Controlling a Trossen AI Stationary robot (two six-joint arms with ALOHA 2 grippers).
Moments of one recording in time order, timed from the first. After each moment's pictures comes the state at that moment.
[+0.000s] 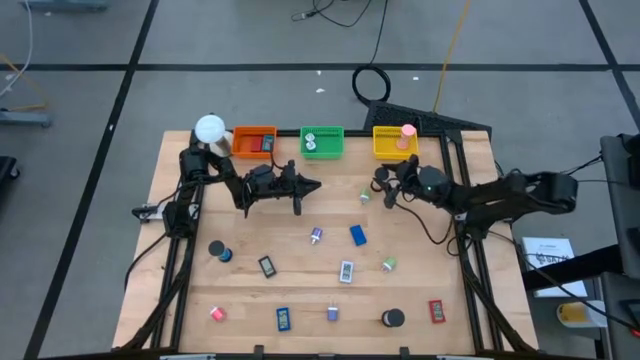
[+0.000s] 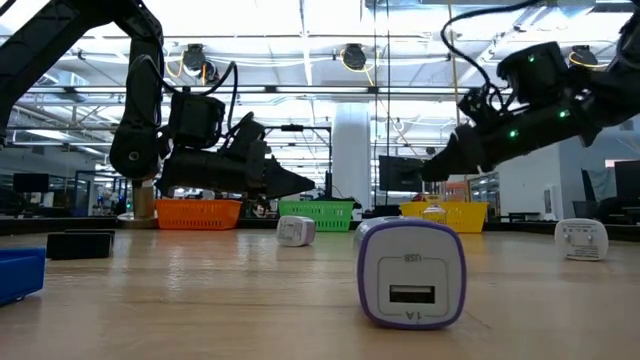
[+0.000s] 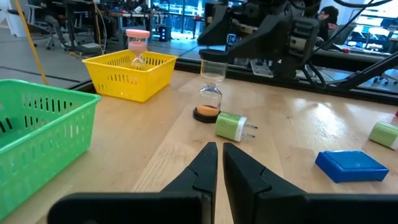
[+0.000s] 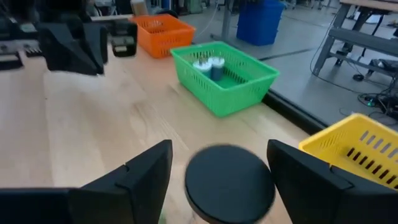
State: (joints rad) left arm 0.38 2.09 0.55 1.49 0.26 -0.07; right arm -0.40 1.24 0.16 0.84 0.16 0.00
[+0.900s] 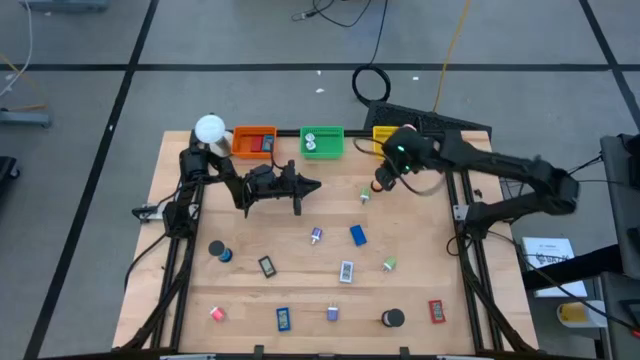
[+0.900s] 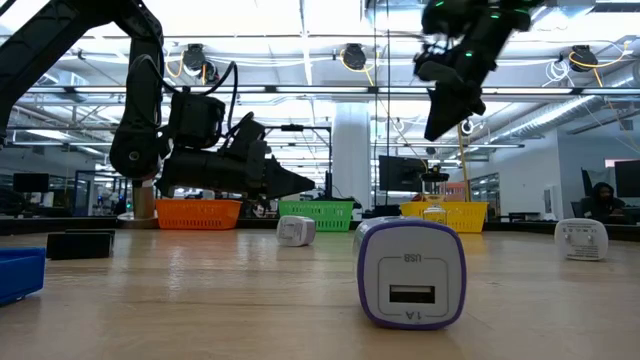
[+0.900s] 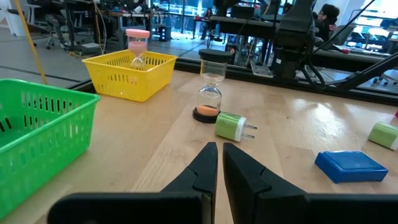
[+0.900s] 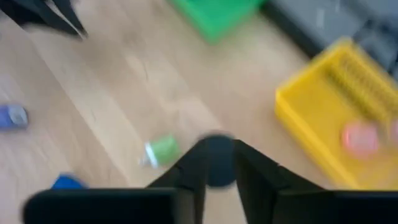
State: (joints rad) left arm 0.38 2.09 0.55 1.49 0.26 -0.08; right arm -0.44 1.28 1.05 -0.75 0.10 0.22
